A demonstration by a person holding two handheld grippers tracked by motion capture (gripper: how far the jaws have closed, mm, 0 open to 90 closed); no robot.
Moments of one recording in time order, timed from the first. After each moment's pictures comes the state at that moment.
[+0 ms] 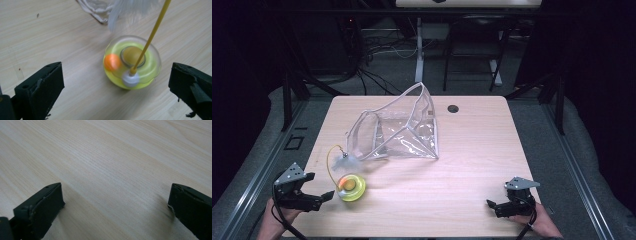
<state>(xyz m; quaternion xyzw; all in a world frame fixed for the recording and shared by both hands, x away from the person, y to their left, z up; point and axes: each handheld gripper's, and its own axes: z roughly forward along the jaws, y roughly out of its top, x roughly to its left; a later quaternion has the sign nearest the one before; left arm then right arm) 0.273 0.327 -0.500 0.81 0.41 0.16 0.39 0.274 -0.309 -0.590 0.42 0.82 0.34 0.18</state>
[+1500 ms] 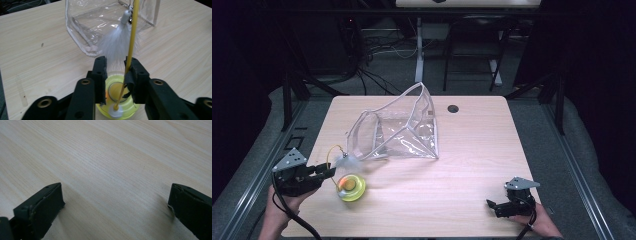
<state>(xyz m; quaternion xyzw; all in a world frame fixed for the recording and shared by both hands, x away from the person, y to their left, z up) 0.279 0.303 -0.451 0.79 0.41 0.18 0.41 0.274 -0.308 -0.590 0.42 0.82 0.34 0.18</state>
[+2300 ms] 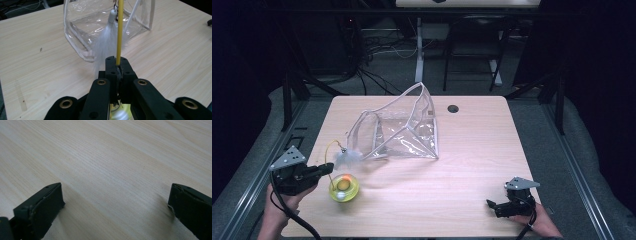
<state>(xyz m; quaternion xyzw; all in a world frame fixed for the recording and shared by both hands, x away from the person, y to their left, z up) 0.277 0.307 -0.439 0.79 0.40 0.18 0.43 0.274 -0.308 -0.590 0.43 0.82 0.34 0.18</state>
